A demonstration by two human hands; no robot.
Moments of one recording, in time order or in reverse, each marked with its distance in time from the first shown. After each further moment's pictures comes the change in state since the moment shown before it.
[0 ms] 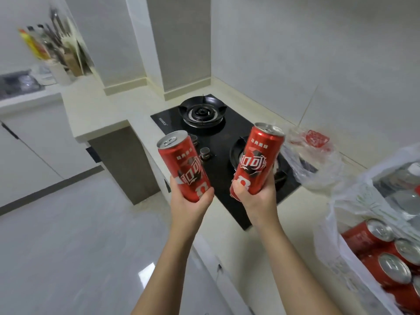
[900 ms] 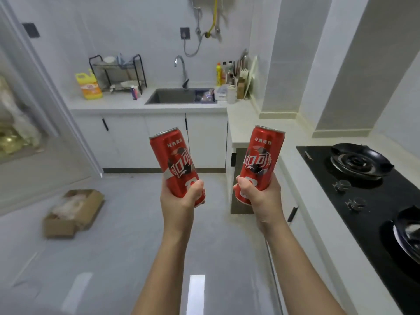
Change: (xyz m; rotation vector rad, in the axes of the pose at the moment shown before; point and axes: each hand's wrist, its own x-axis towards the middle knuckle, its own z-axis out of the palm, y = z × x) left_hand -0.067 0.094 -0.350 0.018 0.747 0.088; right_hand -0.134 -0.069 0.321 0.203 -0.660 0.027
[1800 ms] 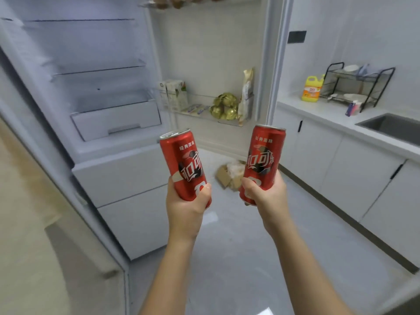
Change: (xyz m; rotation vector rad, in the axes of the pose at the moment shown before) left_hand -0.065 0.050 -0.116 0.203 1.032 0.320; right_hand 0.001 -0.007 0.197 0.233 -1.081 0.087
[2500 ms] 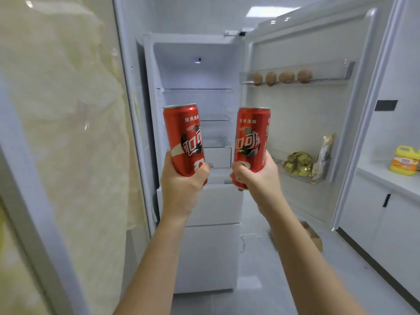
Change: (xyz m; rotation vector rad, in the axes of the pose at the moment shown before) left_hand 0.046 0.148 -0.108 0.216 0.292 0.430; right_hand 0.009 -0.115 0.160 0.122 -0.424 -0.316
